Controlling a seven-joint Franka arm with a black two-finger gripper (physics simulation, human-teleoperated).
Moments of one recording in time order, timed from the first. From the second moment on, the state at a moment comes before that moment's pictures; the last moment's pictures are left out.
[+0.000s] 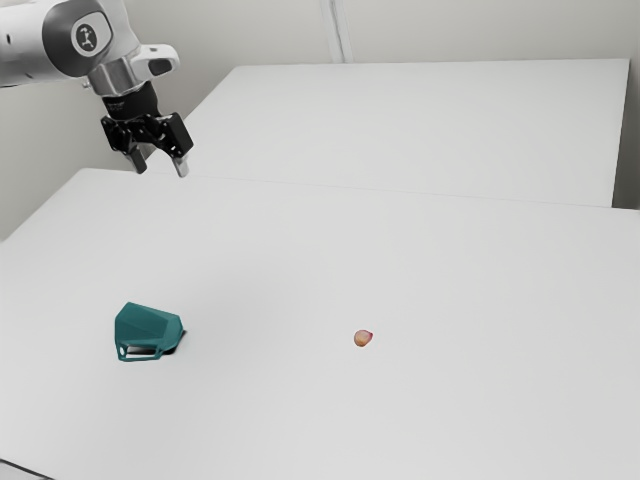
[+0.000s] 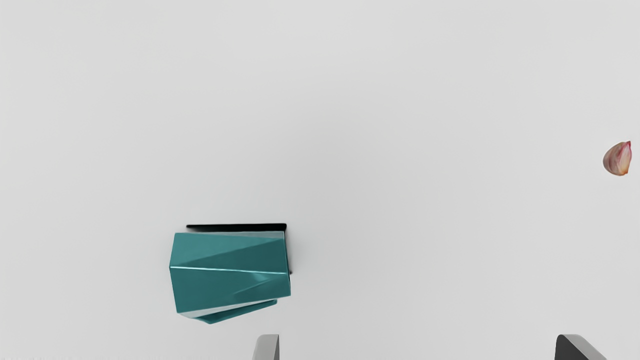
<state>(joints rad) 0.06 0.02 0.04 -1.59 -0.02 1.55 0.14</state>
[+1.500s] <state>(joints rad) 0.15 0.16 0.59 -1.94 -0.55 1.53 0.66</state>
